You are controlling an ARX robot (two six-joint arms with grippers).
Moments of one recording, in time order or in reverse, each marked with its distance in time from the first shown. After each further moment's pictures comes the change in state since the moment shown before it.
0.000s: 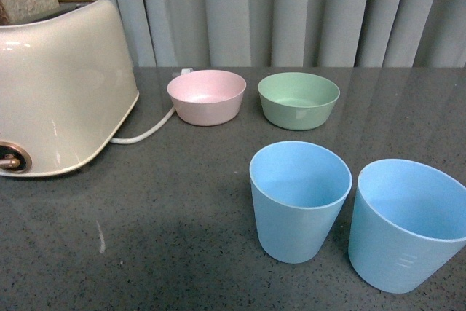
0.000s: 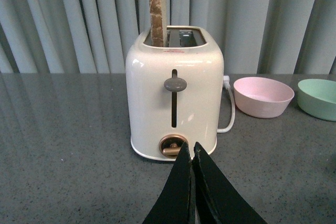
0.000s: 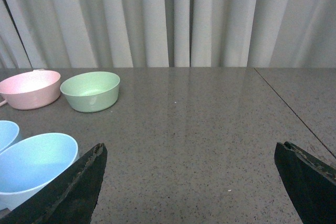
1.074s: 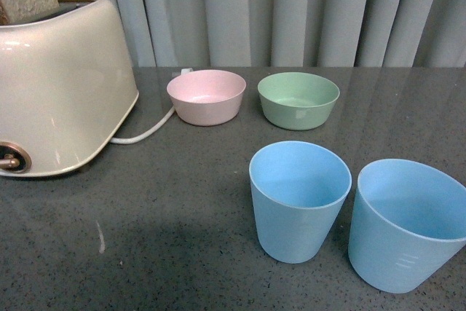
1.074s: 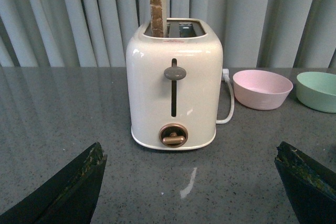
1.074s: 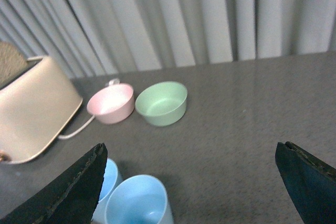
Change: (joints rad) left arm 0.001 -0.146 0.000 -0.154 0.000 -0.001; right arm 0.010 0.496 0.428 -0.048 -0.208 0.196
